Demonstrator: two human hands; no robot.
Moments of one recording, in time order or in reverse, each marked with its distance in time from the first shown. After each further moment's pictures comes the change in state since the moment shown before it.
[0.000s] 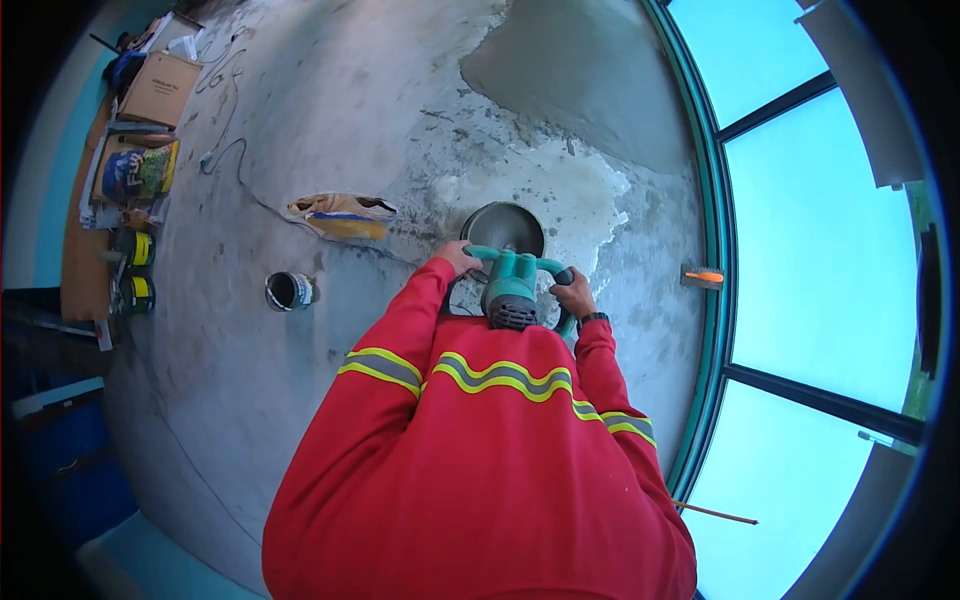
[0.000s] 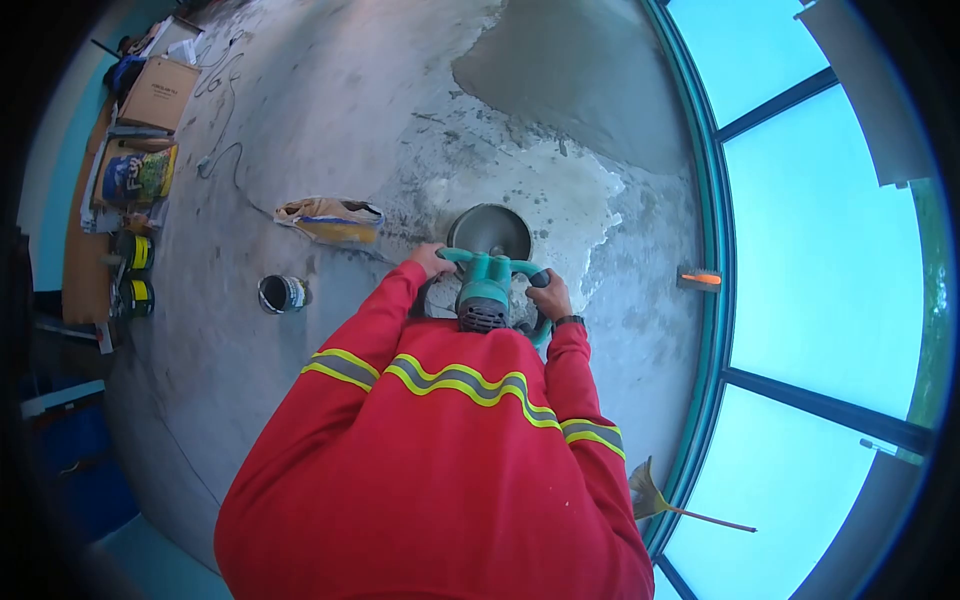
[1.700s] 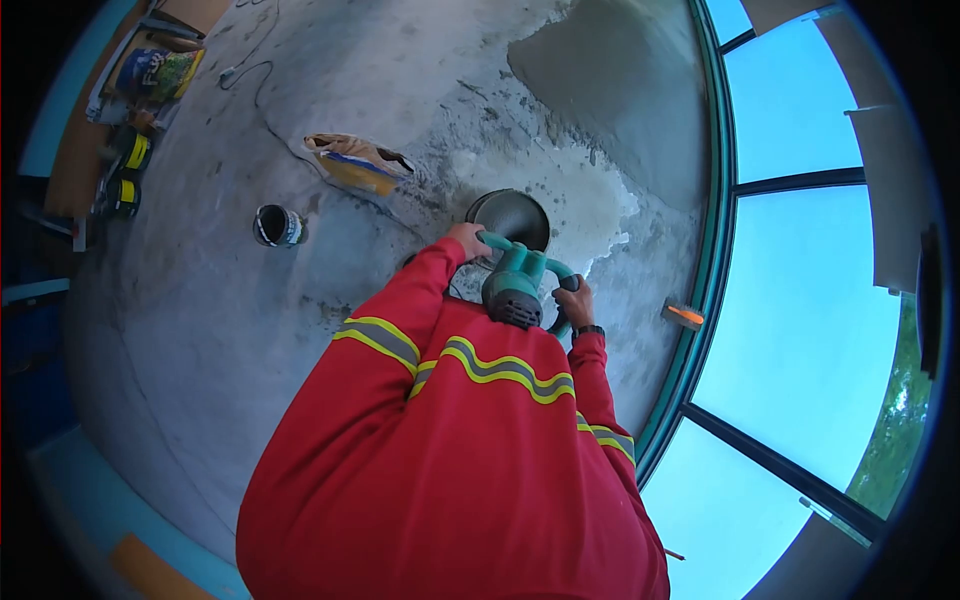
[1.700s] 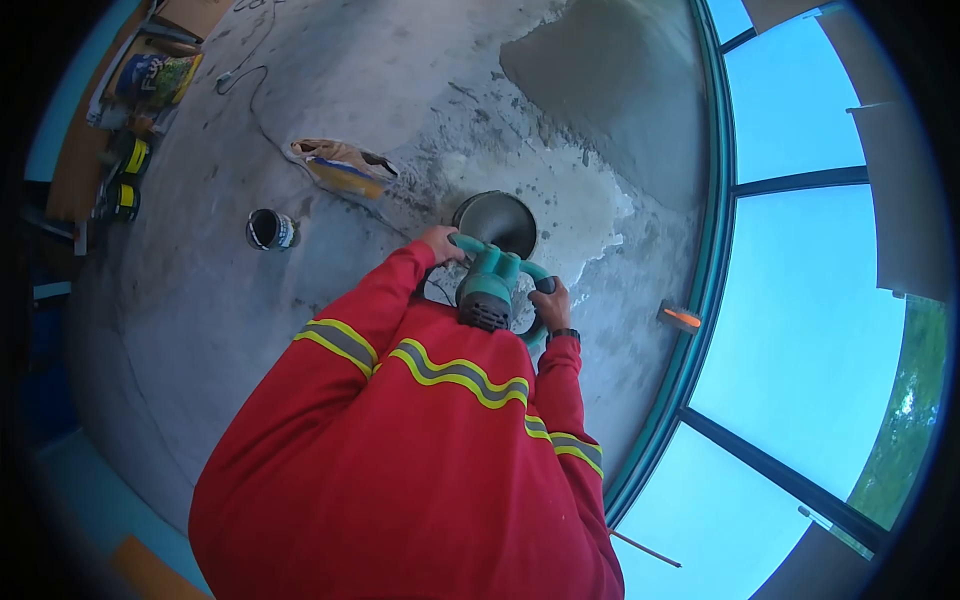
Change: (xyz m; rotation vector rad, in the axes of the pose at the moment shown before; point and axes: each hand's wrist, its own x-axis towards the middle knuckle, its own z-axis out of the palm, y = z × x) left_hand -0.007 -0.021 0.005 -0.027 0.108 -0.003; right_hand -0.006 -0.018 0.004 -0.067 -0.008 0.020
